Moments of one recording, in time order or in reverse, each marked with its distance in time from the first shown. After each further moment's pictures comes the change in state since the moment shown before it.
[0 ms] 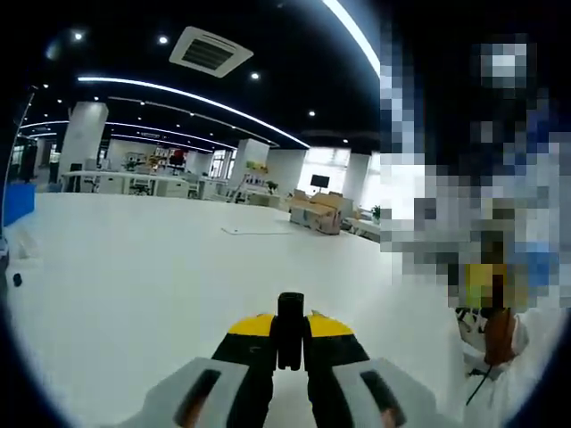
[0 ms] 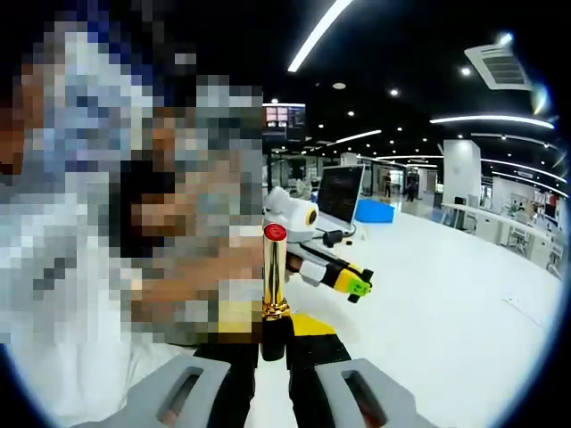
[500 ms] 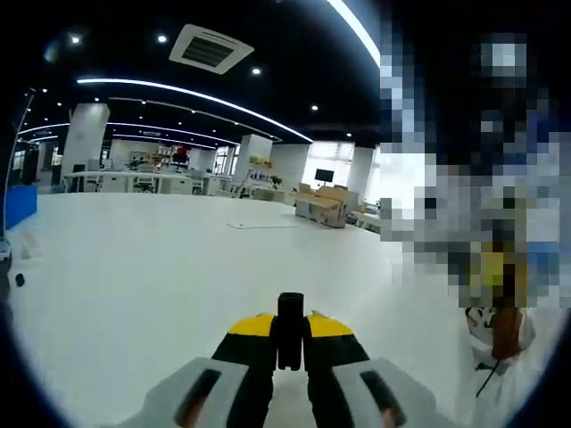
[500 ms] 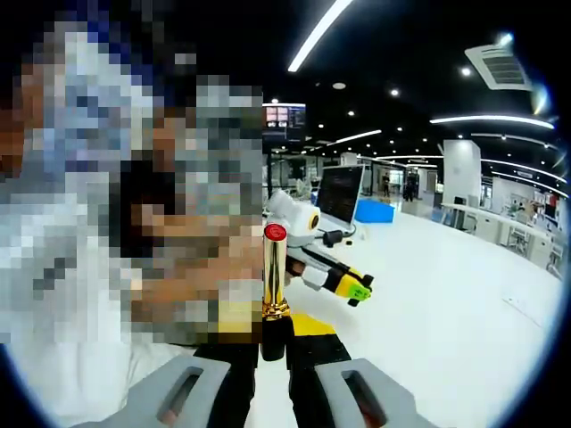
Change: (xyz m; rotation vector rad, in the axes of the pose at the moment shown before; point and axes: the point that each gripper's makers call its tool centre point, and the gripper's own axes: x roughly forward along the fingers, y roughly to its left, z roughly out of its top) left arm 0.003 0.005 -0.009 0.020 0.029 0.029; right arm -0.001 0.001 0.000 0.000 0.001 0.000
